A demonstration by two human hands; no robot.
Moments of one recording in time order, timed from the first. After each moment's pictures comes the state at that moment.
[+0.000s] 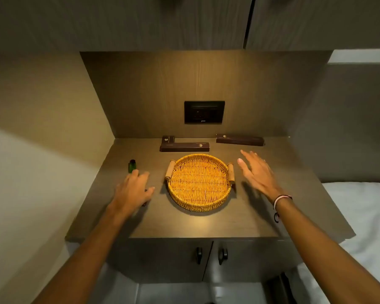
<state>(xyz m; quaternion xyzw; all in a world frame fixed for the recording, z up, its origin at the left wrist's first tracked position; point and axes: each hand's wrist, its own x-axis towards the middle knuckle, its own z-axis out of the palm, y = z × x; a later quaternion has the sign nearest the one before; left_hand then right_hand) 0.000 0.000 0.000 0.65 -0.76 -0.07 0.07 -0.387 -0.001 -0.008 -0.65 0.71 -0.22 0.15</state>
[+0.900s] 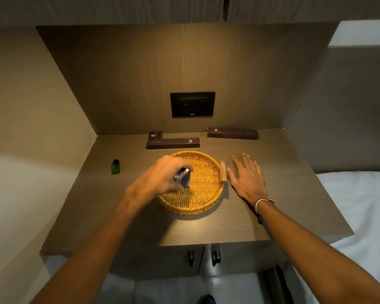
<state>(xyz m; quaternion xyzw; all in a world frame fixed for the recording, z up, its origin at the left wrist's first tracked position) -0.111 -0.011 0.082 0.42 -0.88 -0.22 0.05 -0.389 -0.010 -0.063 -0.65 0.74 -0.15 0.06</state>
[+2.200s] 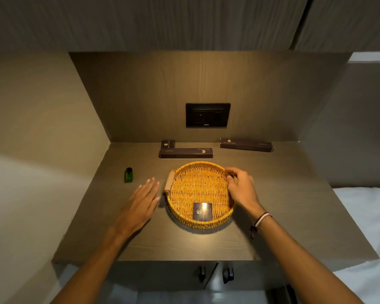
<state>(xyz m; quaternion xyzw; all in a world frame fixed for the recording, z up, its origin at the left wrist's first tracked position) 0.007 -0.028 -0.069 0.55 -0.82 -0.13 0.11 -0.309 -0.015 -0.010 -0.55 0.69 -0.35 0.31</state>
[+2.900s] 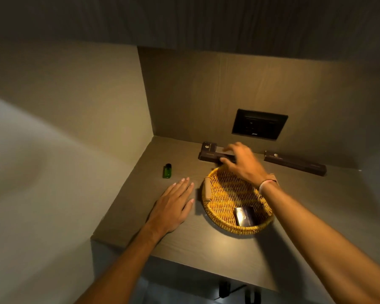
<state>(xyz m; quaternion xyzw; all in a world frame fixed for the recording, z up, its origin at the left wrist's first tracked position) 0.010 -0.018 -0.067 0.56 -0.81 -0.07 0.17 -0.232 -0.126 0.032 -0.79 0.56 -0.17 0.19</state>
